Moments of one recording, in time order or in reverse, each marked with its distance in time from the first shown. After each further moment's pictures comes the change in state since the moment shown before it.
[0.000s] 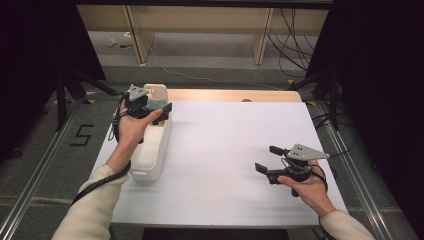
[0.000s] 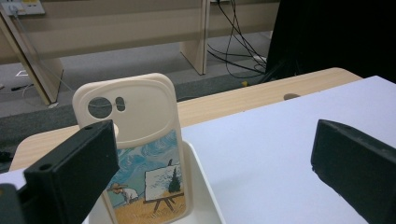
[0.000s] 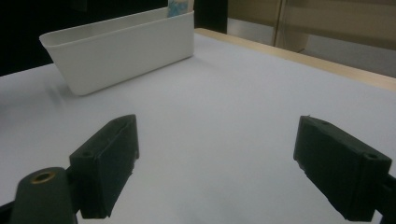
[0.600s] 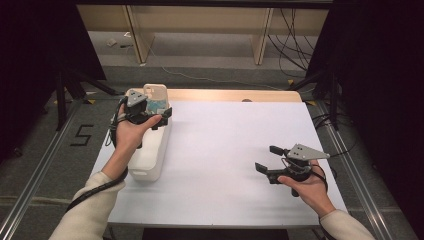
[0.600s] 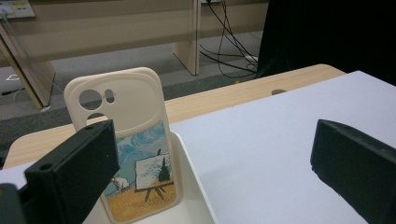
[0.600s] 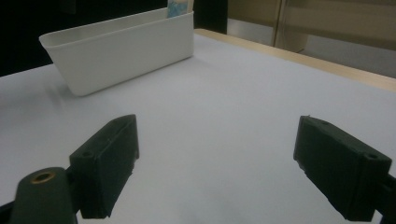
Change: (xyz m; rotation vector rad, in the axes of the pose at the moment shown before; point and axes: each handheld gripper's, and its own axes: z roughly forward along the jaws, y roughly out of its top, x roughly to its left) left arm -0.005 -0.007 -0.014 -0.010 -0.029 0.029; right arm 0.000 0.000 0.000 -0.001 -0.002 0.001
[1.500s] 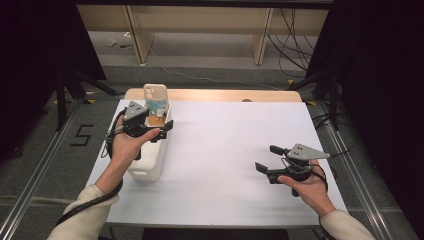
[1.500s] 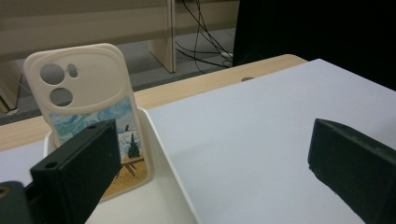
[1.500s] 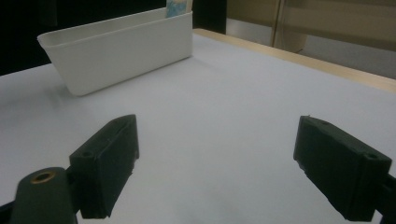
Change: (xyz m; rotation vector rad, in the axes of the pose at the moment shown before) left arm -0.011 -0.022 -0.022 0.007 -0.099 0.016; right arm 0.000 0.001 0.000 0.001 -0.004 -0.002
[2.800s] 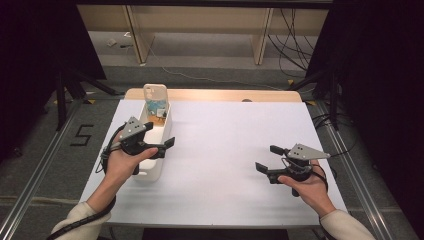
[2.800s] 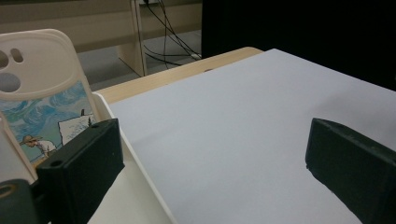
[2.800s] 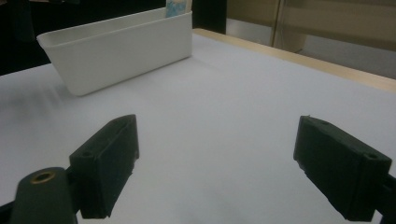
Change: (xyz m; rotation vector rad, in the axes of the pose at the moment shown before) left arm -0.018 -0.028 -0.026 -0.017 -0.130 0.060; right arm 0.000 0.000 0.000 -0.002 -0.001 0.001
